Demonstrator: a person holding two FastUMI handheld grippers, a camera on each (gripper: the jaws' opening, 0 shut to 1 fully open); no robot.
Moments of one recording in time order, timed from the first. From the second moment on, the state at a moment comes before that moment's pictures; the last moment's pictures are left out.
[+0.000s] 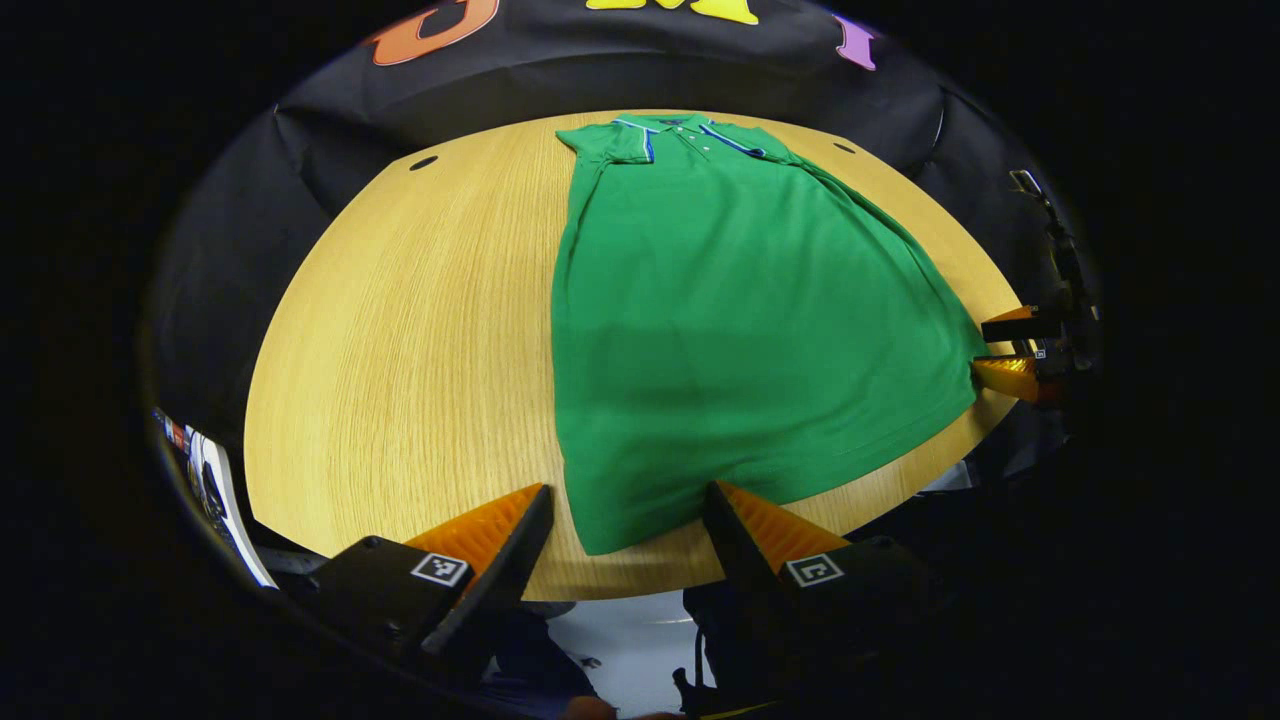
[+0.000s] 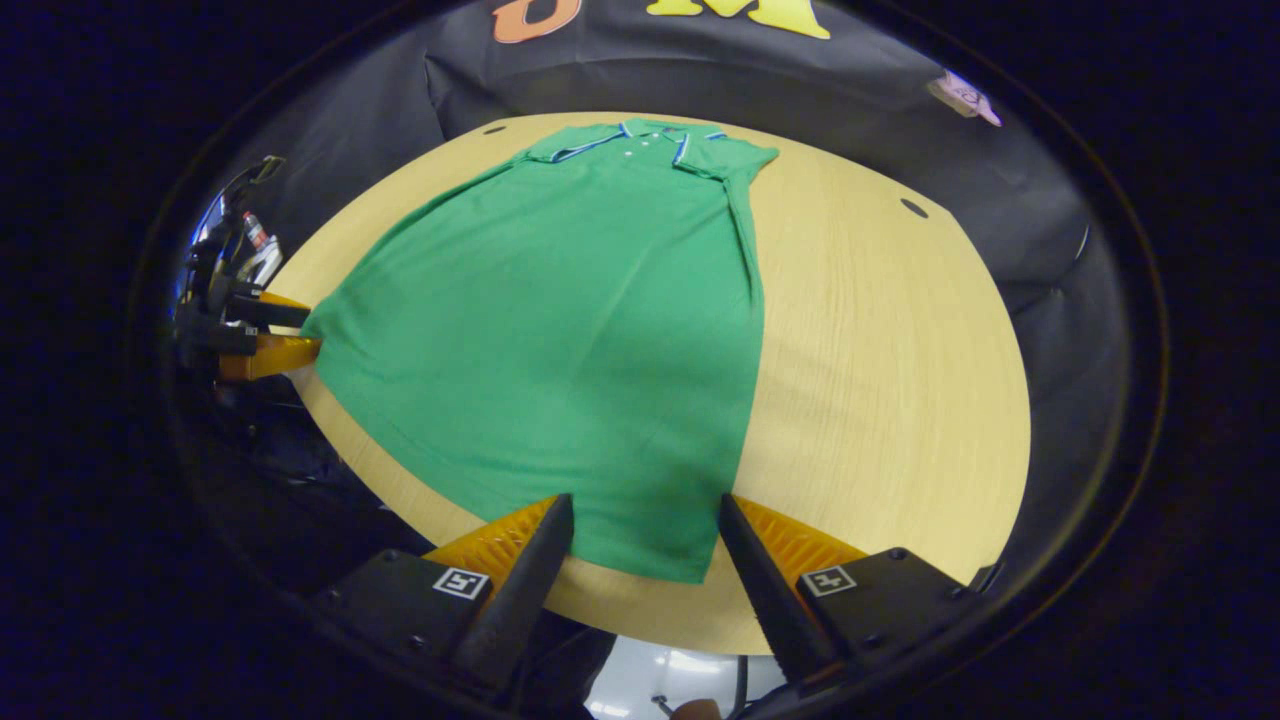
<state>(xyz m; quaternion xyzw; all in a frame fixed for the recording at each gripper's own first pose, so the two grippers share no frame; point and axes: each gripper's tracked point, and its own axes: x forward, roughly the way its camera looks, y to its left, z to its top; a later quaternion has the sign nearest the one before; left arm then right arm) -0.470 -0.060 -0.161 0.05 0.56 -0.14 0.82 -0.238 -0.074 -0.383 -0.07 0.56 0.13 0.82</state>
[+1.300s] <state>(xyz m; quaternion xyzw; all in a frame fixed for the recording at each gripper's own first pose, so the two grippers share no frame) -0.361 -0.078 -0.060 0.04 0.43 -0.18 0.88 -0.145 -0.078 -0.290 0.19 0.50 0.08 0.84</state>
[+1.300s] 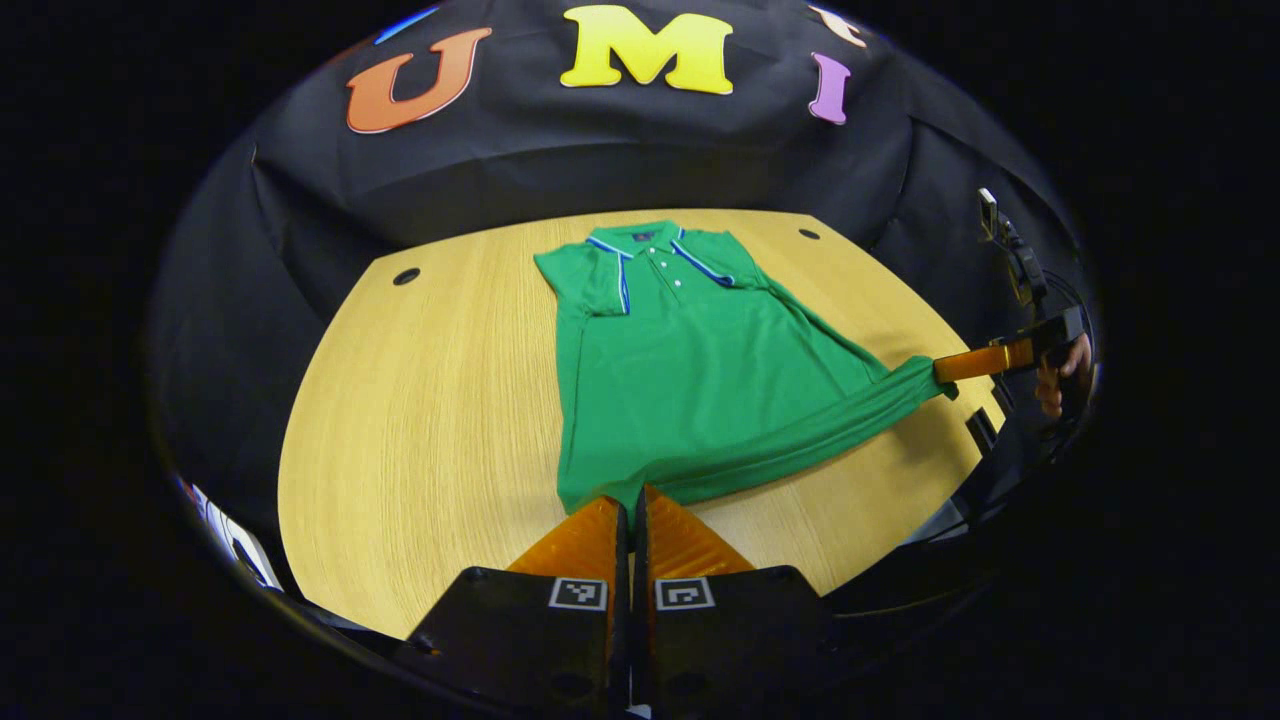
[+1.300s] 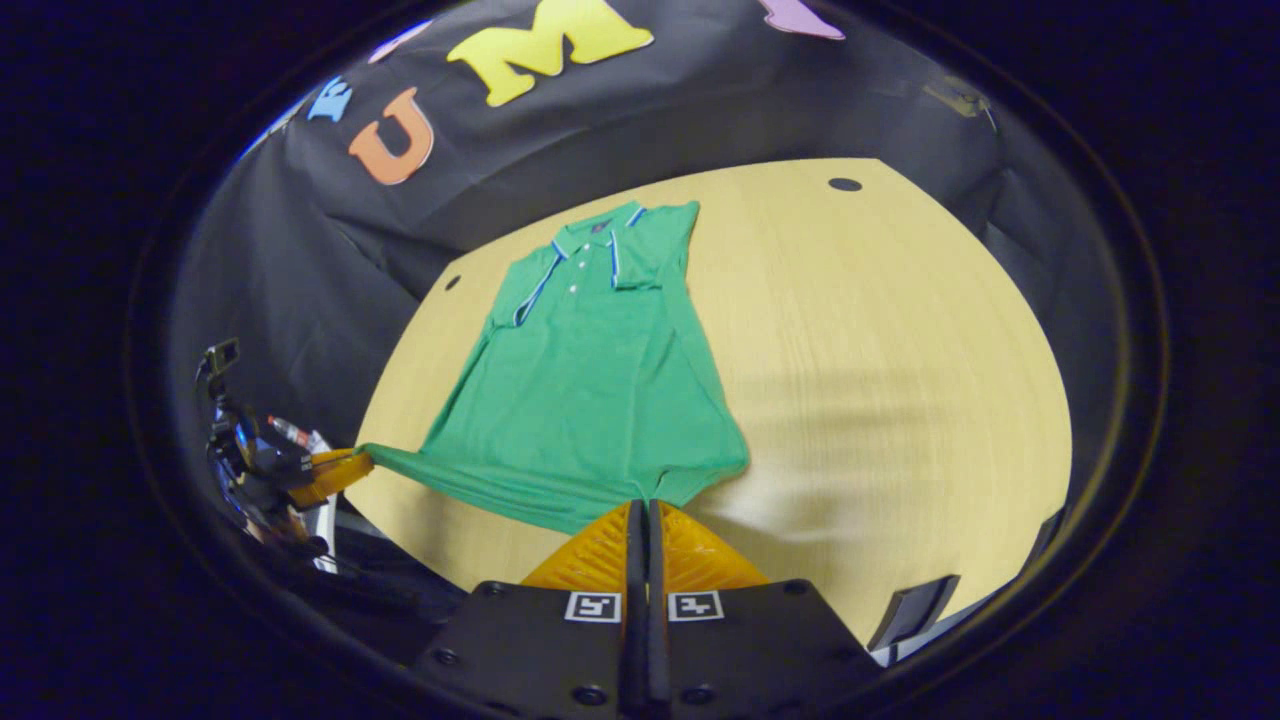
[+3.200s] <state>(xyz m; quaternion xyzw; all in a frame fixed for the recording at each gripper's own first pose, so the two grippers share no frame) -0.014 -0.076 -0.027 -0.06 0.30 -0.14 0.94 0.210 -0.073 -0.214 0.12 0.31 0.09 0.94</state>
